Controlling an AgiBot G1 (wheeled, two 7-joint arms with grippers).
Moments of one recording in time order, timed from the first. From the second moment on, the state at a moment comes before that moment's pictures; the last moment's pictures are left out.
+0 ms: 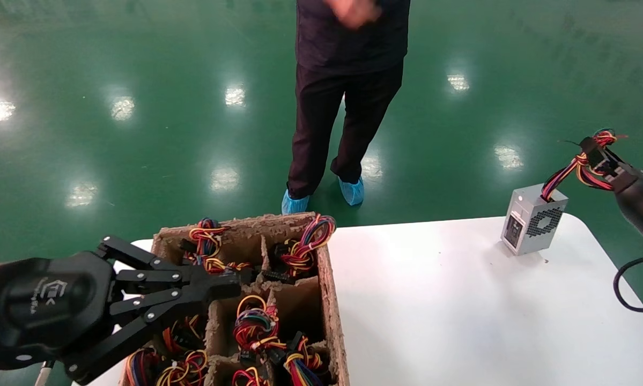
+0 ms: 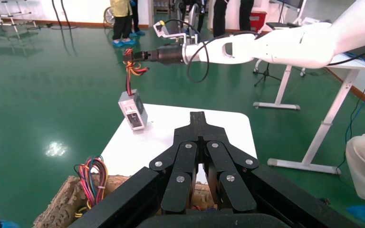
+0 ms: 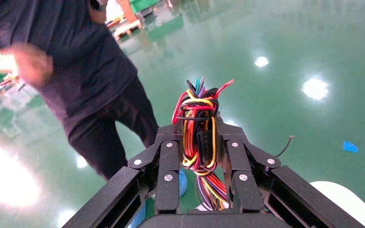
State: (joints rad) left arm -1.10 0.55 0.42 -1.25 0.62 1.43 -0.10; right arm 1.08 -0.89 -0.09 0.68 -0.89 -0.33 0.27
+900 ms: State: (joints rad) left arm -1.10 0.55 0.42 -1.25 0.62 1.43 -0.10; right arm 0.95 -0.96 -0.03 0.82 -0.87 -0.13 0.21
